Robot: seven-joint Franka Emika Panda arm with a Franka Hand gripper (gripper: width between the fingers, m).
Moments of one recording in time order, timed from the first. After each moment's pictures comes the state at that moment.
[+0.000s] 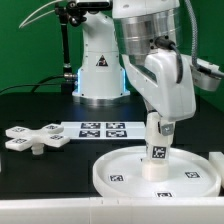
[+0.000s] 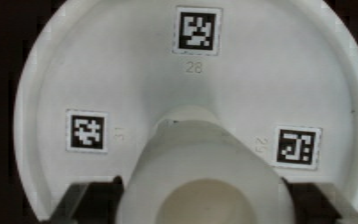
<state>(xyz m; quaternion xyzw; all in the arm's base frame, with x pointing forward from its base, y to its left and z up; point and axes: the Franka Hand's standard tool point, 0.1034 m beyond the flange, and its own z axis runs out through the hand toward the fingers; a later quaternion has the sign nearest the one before) 0.578 0.051 0.089 -0.71 0.70 0.09 0.05</state>
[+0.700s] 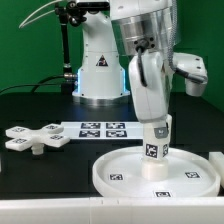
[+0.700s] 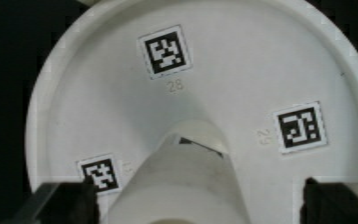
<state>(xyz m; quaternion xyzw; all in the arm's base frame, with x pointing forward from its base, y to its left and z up) 0.577 0.053 0.090 -0.61 0.78 0.10 0.06</state>
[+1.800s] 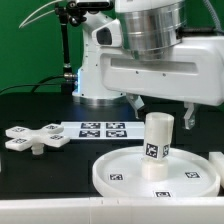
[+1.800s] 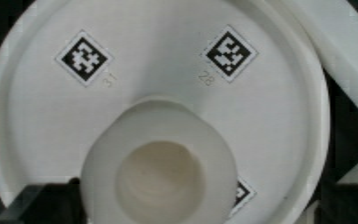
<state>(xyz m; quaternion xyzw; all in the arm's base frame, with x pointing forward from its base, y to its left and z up) 0.586 0.050 0.100 -0.94 0.32 0.08 0.07</state>
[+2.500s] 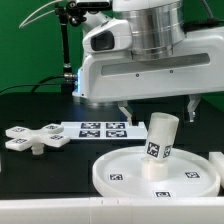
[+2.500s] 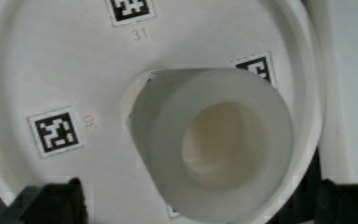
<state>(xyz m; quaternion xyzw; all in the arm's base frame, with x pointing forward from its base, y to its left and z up) 0.587 0.050 0.100 -0.99 0.05 0.06 0.08</state>
